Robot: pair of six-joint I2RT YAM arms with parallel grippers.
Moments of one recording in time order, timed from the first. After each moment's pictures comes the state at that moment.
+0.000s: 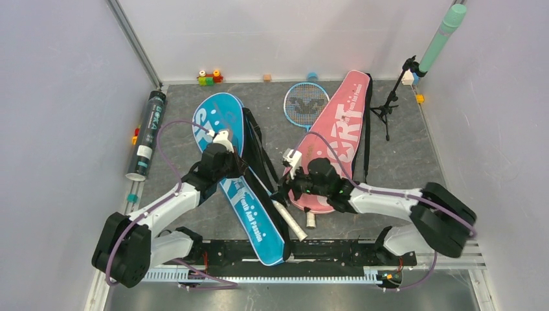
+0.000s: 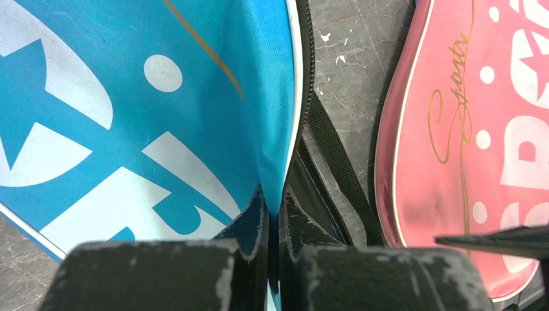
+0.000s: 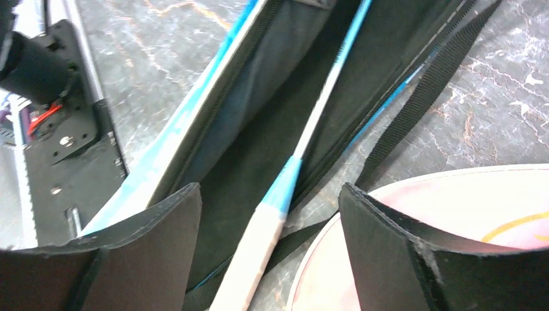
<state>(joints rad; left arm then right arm) -0.45 1.13 0.52 0.03 0.01 -0.50 0.91 1.44 0.59 0.43 -0.25 0.14</state>
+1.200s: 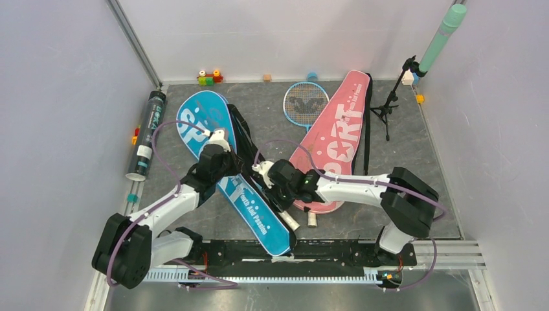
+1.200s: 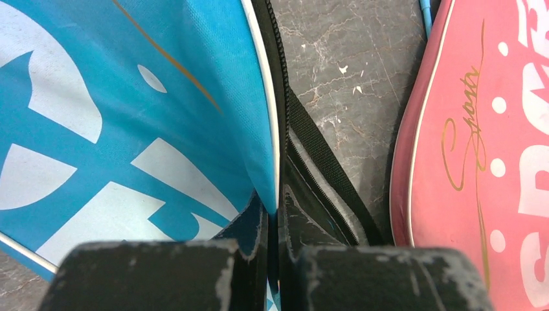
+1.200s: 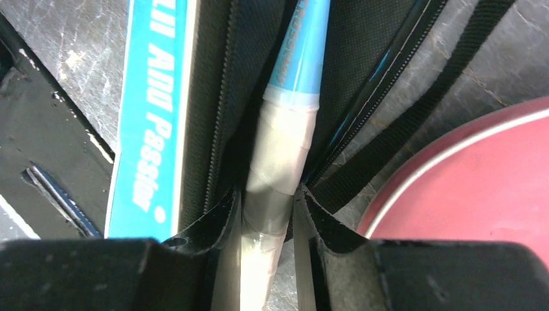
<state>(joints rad) -0.44 1.14 0.49 0.11 -0.03 -0.49 1.08 1.63 0.95 -0.24 -0.09 0.21</state>
